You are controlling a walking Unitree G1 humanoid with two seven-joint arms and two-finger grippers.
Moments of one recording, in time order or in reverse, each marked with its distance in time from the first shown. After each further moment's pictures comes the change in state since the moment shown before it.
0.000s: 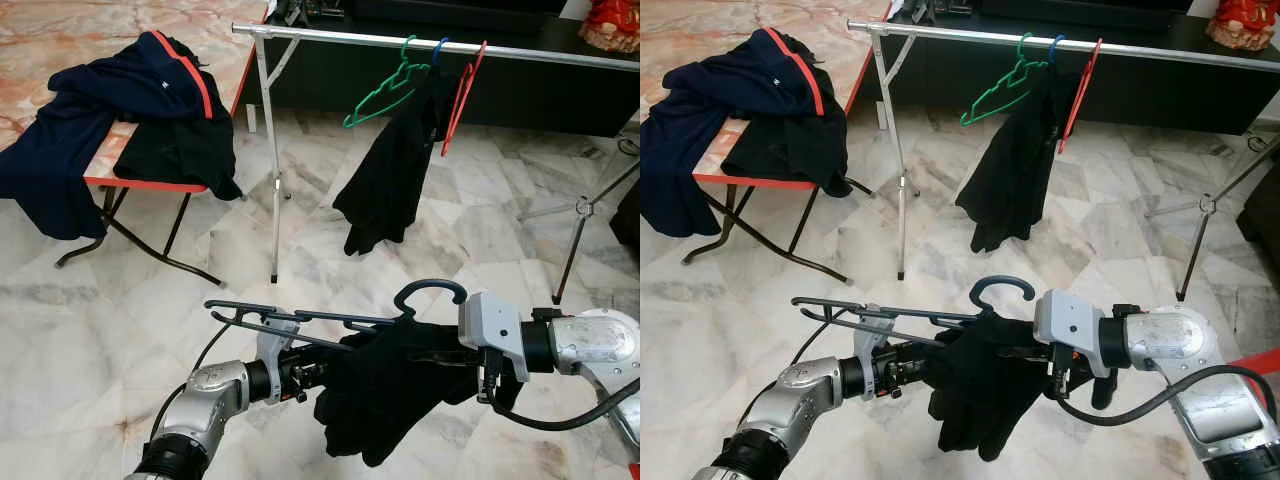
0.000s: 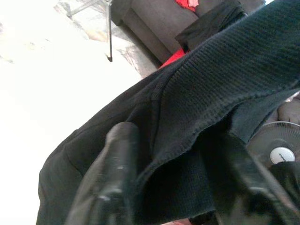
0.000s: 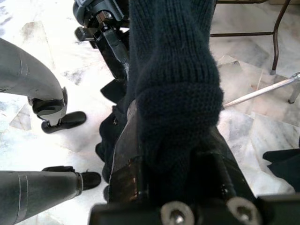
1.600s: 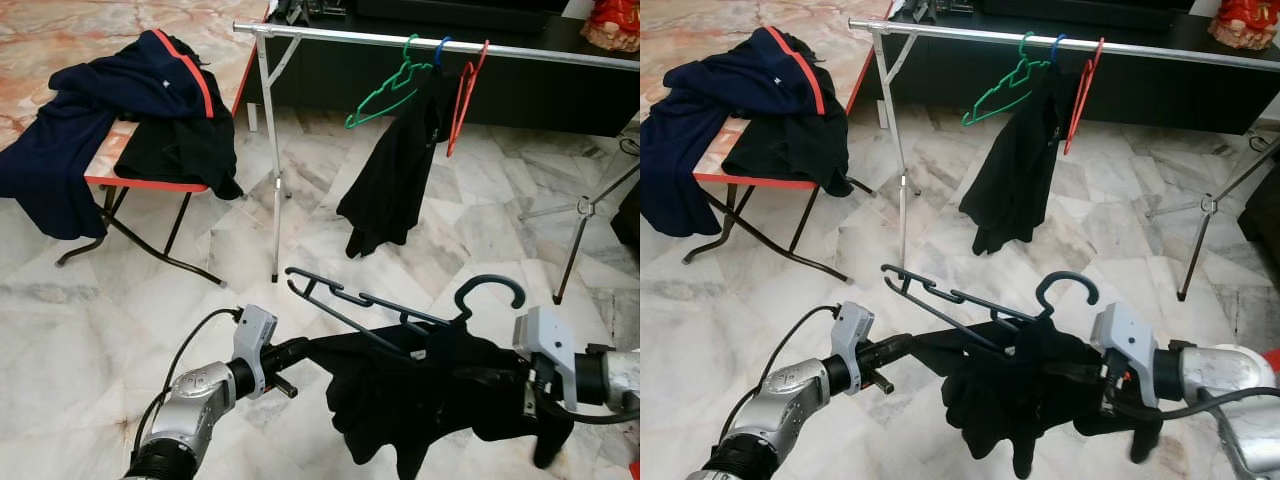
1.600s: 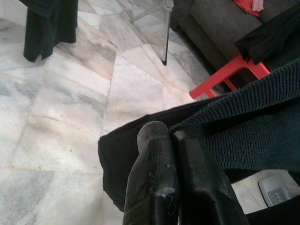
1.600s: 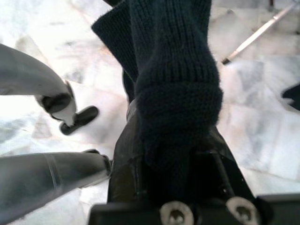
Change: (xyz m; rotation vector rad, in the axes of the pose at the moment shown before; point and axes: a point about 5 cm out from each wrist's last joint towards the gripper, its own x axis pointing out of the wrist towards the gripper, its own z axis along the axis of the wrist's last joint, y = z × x) left arm -0.017 0.022 -0.005 0.024 -0.028 0.277; right arm -0.044 0.017 -0.060 0.297 0.046 -0.106
